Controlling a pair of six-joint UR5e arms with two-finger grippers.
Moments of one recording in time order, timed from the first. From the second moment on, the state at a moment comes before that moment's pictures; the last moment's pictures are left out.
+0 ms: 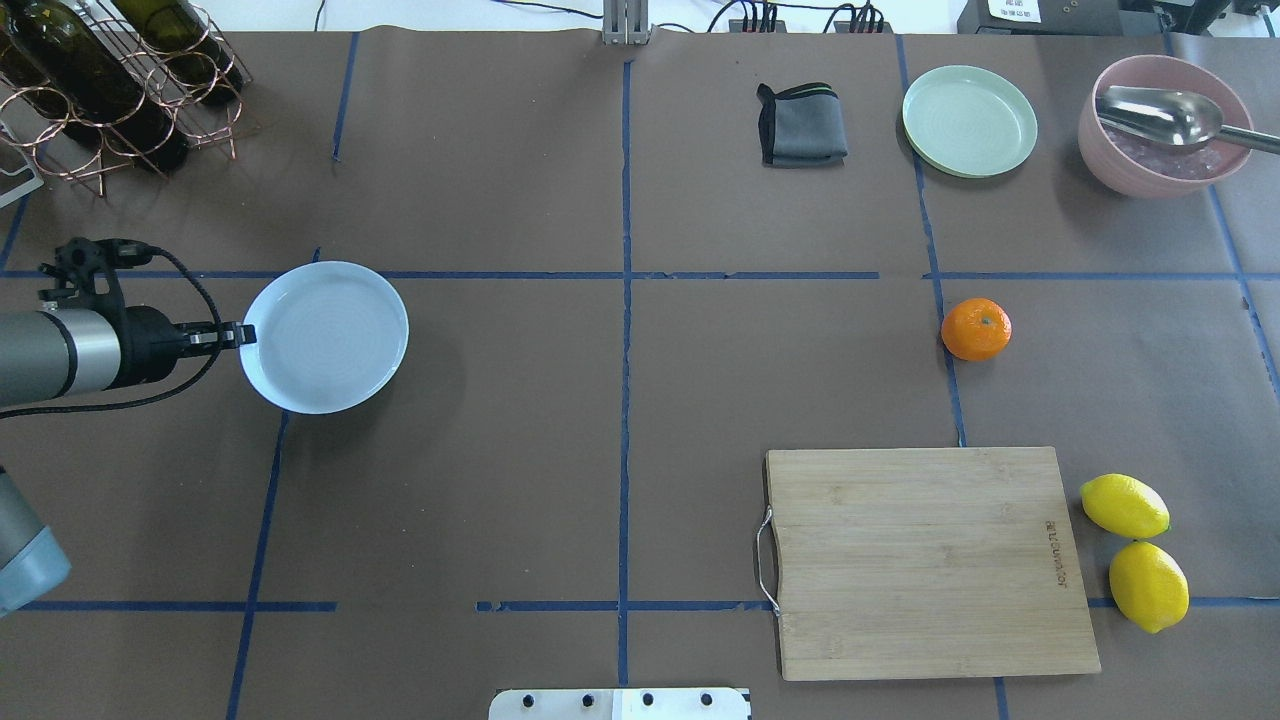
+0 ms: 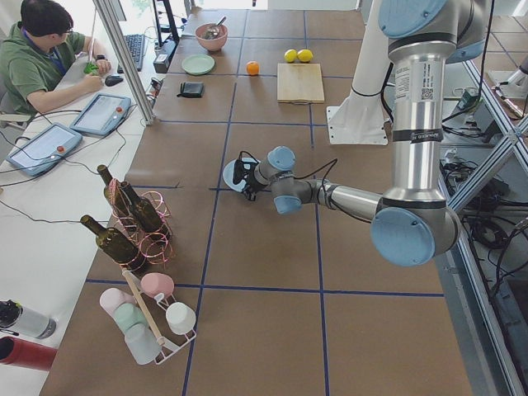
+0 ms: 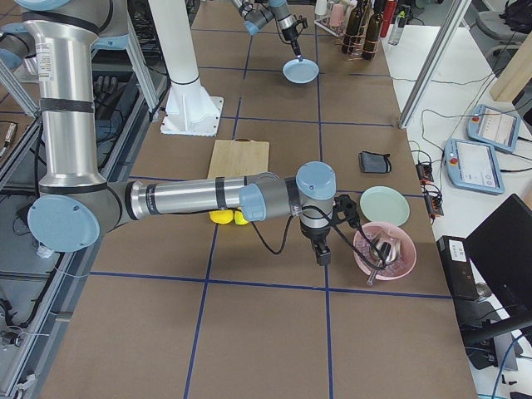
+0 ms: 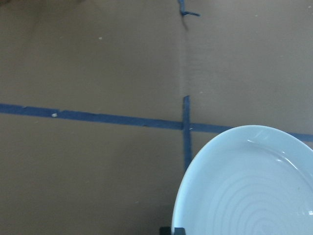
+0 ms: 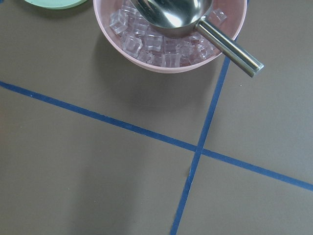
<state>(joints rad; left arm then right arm) -0.71 -1.71 -1.68 -2.48 -1.73 -1.29 1.52 -1.57 1.70 -1.47 2.33 -0.11</state>
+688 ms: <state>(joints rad) -0.51 -2.12 -1.56 -2.12 -1.59 -1.57 1.52 -1.56 1.69 -1.47 2.32 -0.11</state>
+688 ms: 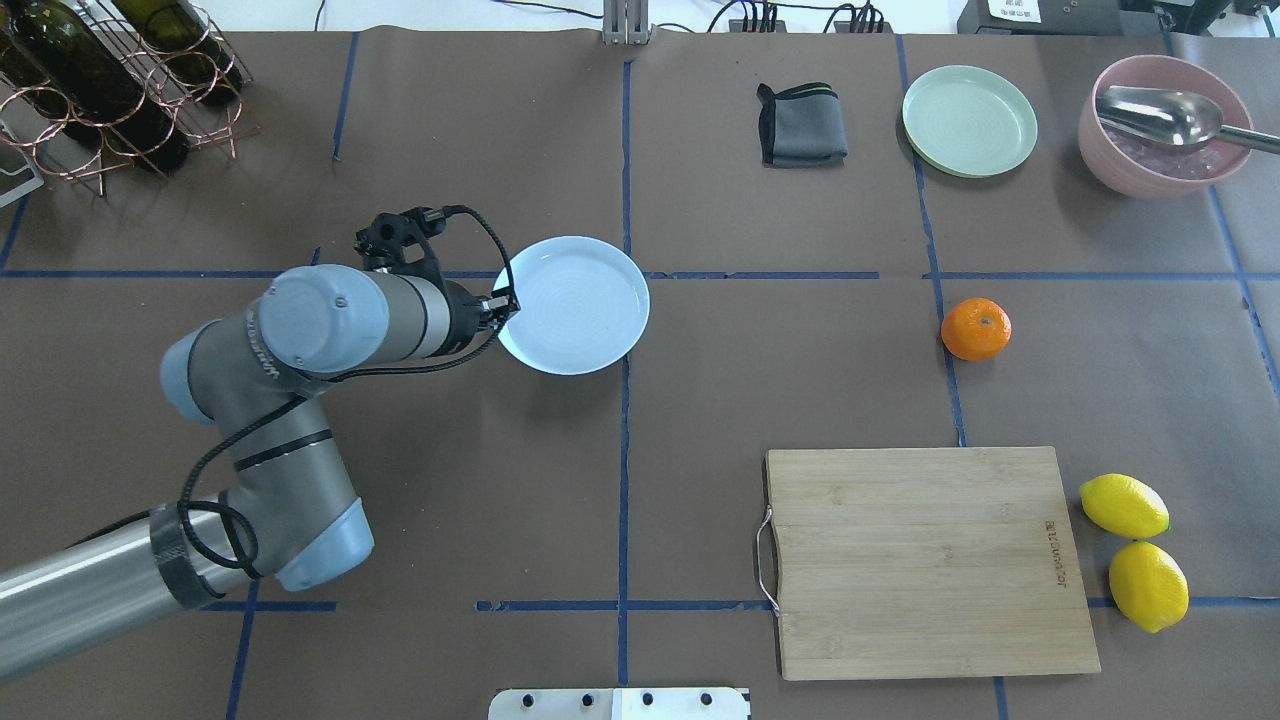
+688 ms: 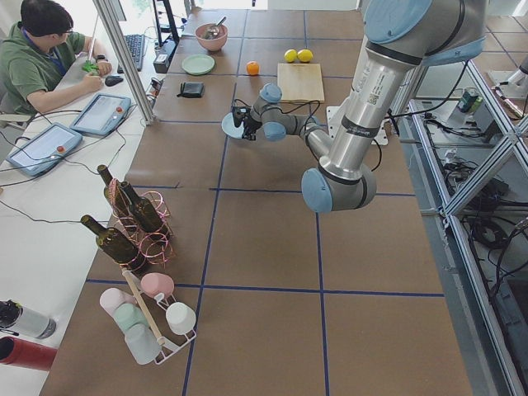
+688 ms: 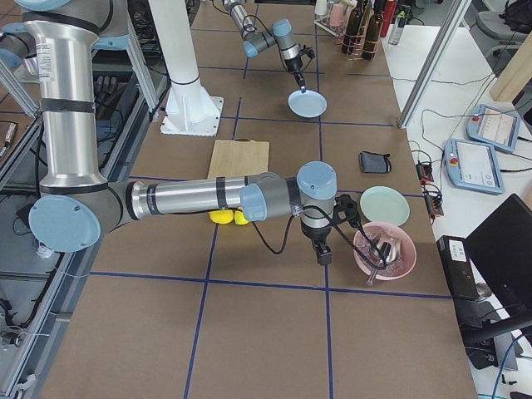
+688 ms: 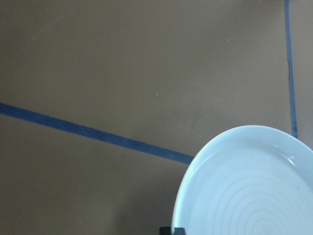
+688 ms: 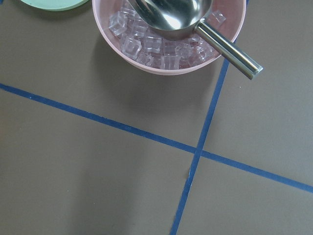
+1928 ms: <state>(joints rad) -0.56 -2.12 -1.69 -1.91 -1.68 -1.26 1.51 -1.54 1.70 -1.47 2.33 -0.10</state>
